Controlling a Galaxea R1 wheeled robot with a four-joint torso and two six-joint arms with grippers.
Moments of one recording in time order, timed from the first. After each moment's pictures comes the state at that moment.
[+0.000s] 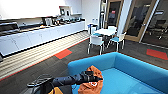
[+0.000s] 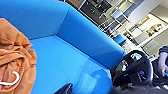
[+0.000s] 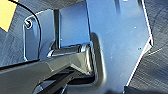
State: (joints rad) left arm 0.45 2.87 -1.77 0.64 0.23 -0.93; right arm -1.54 3.11 -2.76 0.15 0.12 -0.02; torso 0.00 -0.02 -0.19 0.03
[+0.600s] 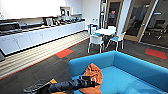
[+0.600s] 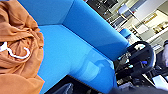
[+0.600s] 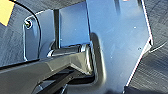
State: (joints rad) left arm 0.52 2.83 -1.77 0.68 0.23 -0.93; right arm -1.54 3.11 -2.76 0.15 0.12 -0.02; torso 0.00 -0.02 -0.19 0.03
